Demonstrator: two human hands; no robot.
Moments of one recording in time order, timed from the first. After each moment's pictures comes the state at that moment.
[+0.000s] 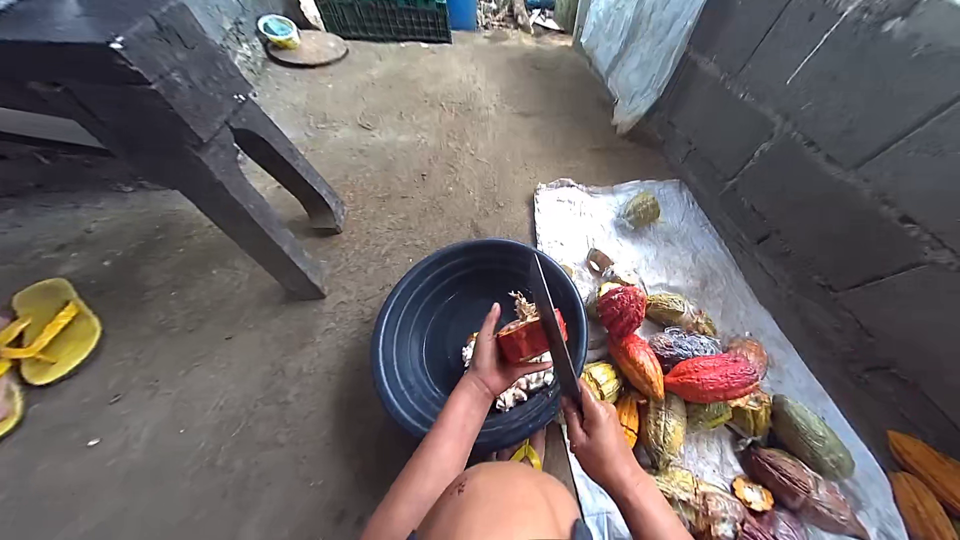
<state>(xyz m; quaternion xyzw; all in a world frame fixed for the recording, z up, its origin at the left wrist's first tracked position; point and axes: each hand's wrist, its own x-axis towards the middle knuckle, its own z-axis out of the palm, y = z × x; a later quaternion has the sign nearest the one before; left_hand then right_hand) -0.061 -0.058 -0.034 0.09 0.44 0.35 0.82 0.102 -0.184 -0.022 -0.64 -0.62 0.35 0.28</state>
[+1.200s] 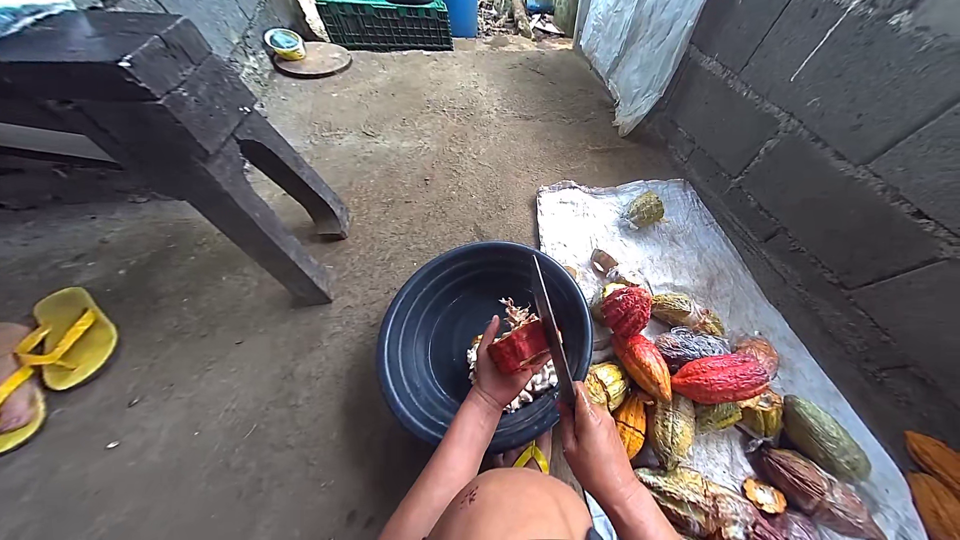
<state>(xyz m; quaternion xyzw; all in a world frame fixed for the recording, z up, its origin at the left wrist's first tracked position) -0.058 -0.067 -0.052 -0.01 0.32 0.46 0.83 0.084 -0.184 -0.009 -0.69 -0.63 0.28 0.23</state>
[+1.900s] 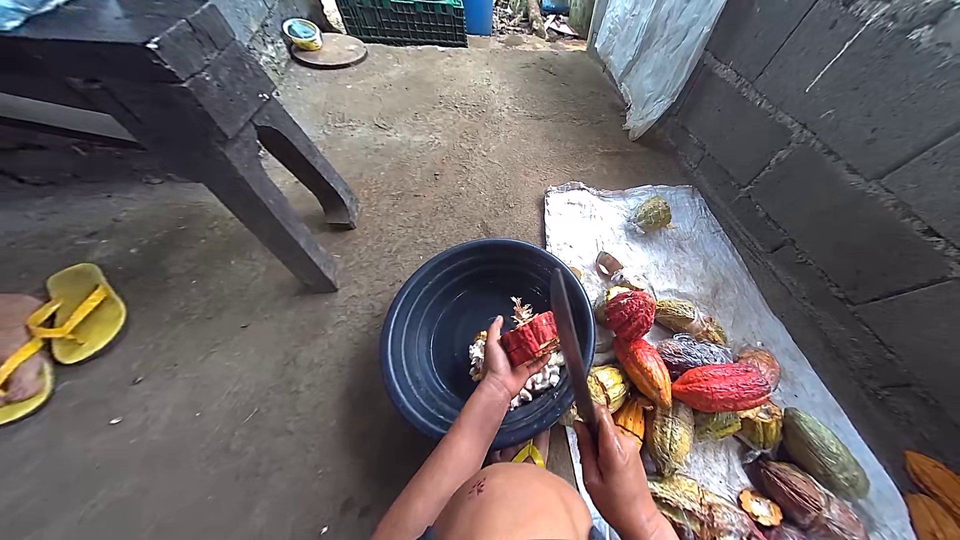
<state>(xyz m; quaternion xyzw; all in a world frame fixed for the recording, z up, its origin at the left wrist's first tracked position) -0.044 -0.058 -0.042 -0.03 0.51 0.44 0.74 0.105 -0.209 -0.024 -0.61 -0.70 0.13 0.36</state>
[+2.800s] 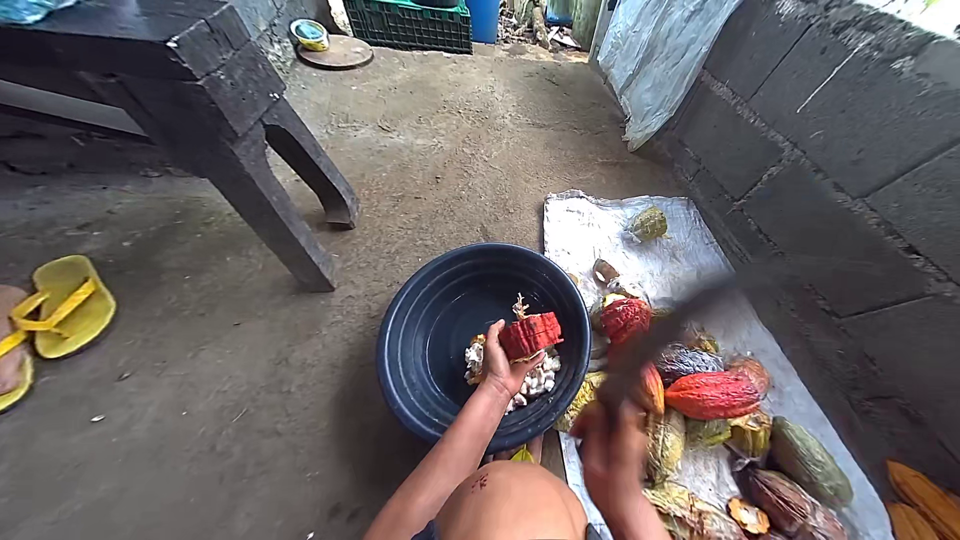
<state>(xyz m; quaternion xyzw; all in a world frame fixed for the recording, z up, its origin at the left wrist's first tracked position) -0.039 -0.057 -0.048 0.01 0.49 0.50 0.71 0.097 -0.200 0.008 -0.57 -0.61 0.21 0.52</state>
